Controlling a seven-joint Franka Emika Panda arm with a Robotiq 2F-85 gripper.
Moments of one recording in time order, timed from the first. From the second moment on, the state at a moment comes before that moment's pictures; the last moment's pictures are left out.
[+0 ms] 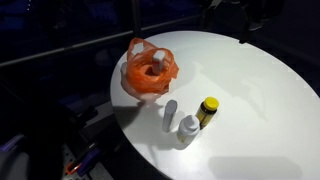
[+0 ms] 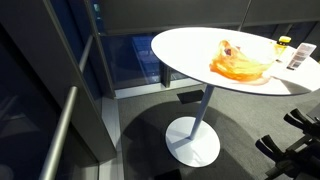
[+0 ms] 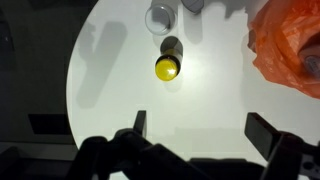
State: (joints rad) arm -0.22 0.05 -0.22 -1.94 -0.14 2.02 -0.02
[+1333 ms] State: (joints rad) arm -0.27 0.23 -0.24 -1.96 -0.02 2.25 -0.11
